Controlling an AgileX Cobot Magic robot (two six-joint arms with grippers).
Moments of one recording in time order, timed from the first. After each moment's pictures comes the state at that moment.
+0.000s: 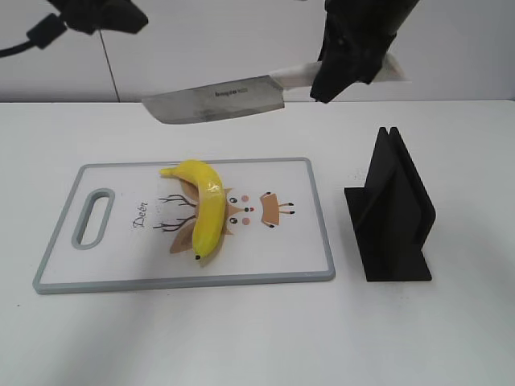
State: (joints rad) left arm -0.32 1.58 -1.45 -0.45 0.69 1.20; right arm 0.43 1.93 -1.81 0.31 1.21 -1.04
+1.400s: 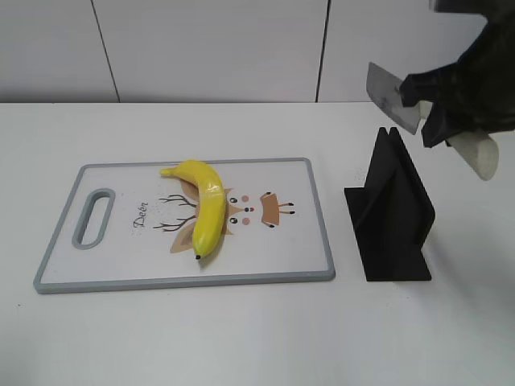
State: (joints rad) left arm 0.01 0.75 -0.76 -0.11 1.10 0.25; right arm 0.38 1.49 -1.11 -0.02 0.81 0.33
